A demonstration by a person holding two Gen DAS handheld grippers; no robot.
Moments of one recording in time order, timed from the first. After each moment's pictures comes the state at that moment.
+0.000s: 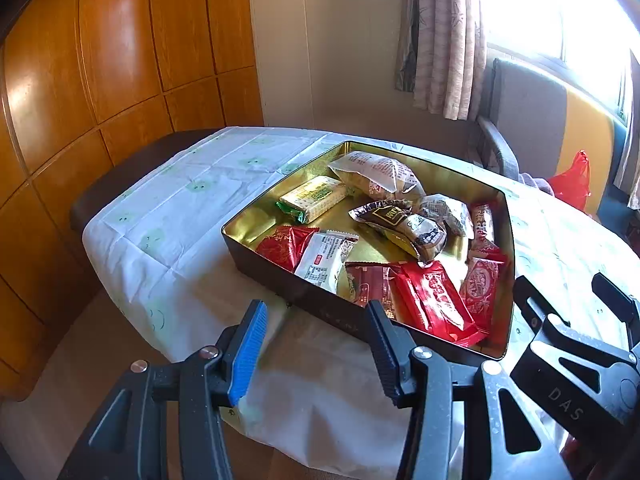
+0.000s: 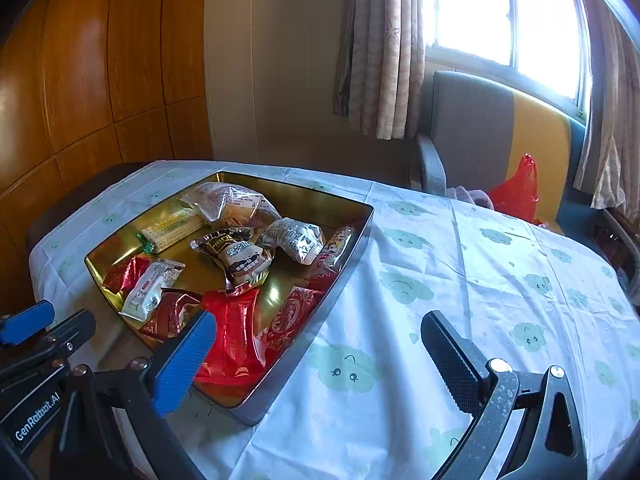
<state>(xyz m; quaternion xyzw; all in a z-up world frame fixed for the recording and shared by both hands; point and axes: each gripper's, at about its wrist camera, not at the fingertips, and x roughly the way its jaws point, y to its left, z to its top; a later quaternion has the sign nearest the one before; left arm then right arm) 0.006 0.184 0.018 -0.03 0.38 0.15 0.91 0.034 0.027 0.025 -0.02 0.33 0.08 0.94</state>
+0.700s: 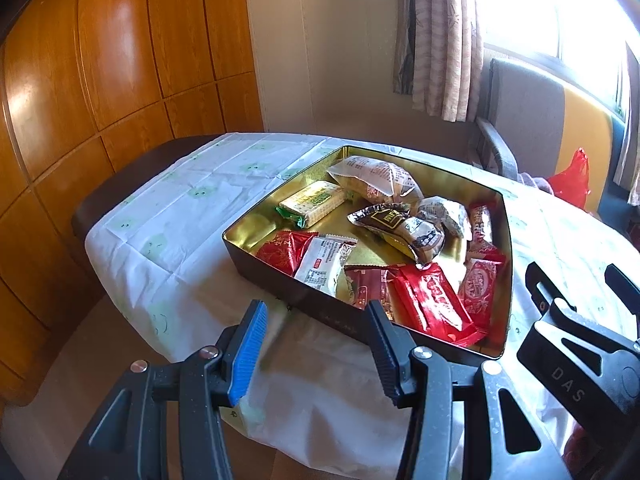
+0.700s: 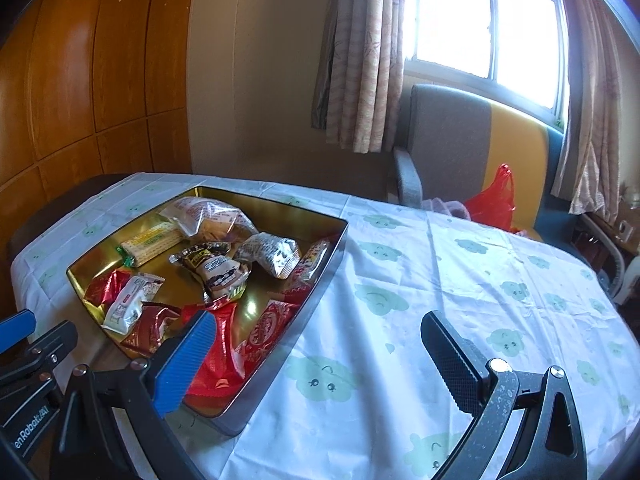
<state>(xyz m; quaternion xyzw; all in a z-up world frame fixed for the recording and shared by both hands) 0.003 0.180 0.022 -0.02 0.38 0.15 0.91 0.031 0.025 0.030 -0.03 0.30 0.03 0.95</state>
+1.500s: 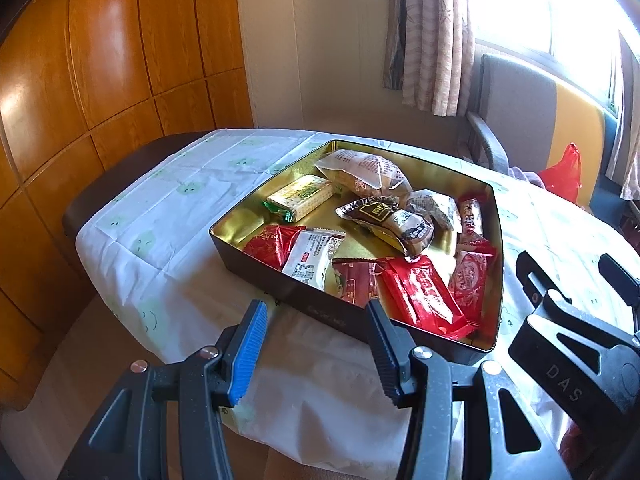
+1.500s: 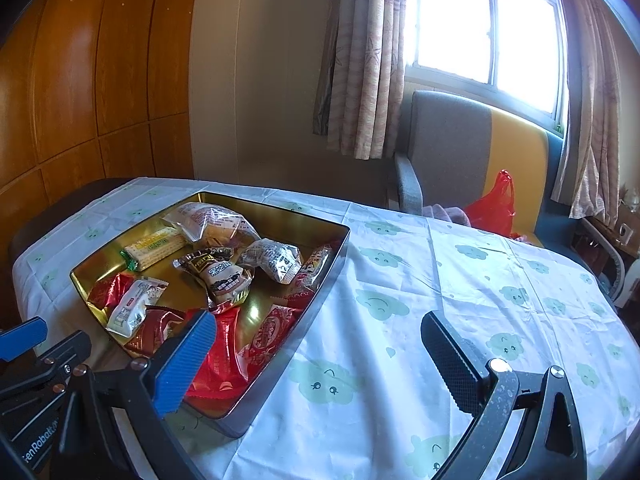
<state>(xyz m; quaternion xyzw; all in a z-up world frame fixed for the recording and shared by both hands) 0.005 0.176 0.019 -0.02 0.39 0.13 0.91 0.028 0.027 0.033 -0.03 0.29 0.04 0.95</state>
